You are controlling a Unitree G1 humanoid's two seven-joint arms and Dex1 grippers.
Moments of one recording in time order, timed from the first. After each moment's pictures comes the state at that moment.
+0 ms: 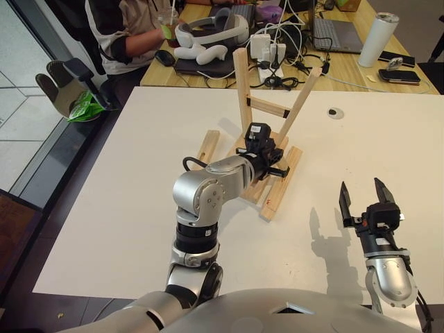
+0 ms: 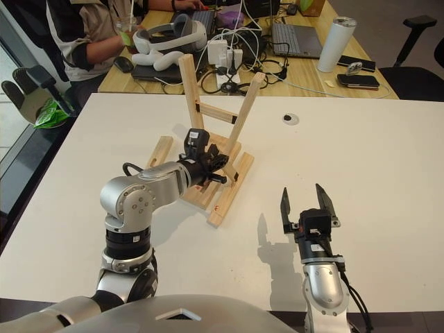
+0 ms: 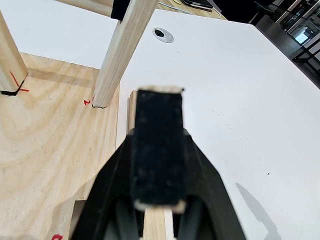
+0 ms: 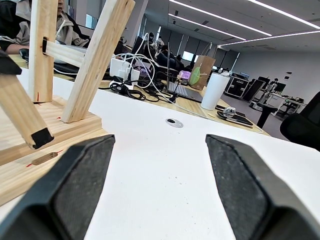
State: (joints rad) left arm -0.41 -0.15 -0.09 -0.34 -0.43 1.31 0.00; right arm 0.62 -0.12 -0.02 -0.57 -0.10 -0.09 0.10
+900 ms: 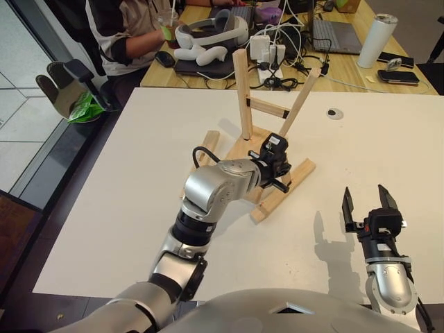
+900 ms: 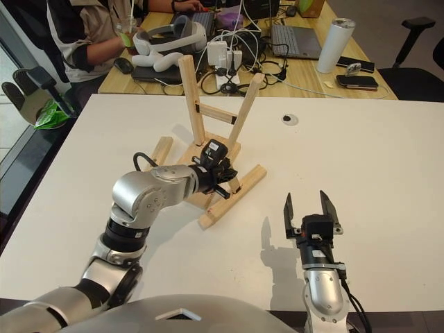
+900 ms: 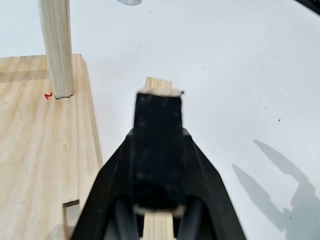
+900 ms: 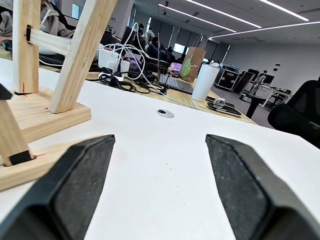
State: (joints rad) left arm -0.51 0.08 -0.32 -0.26 -0.37 1.29 -0.19; right arm 0.67 -0.10 -0.02 -0.58 -0.12 -0.08 0.06
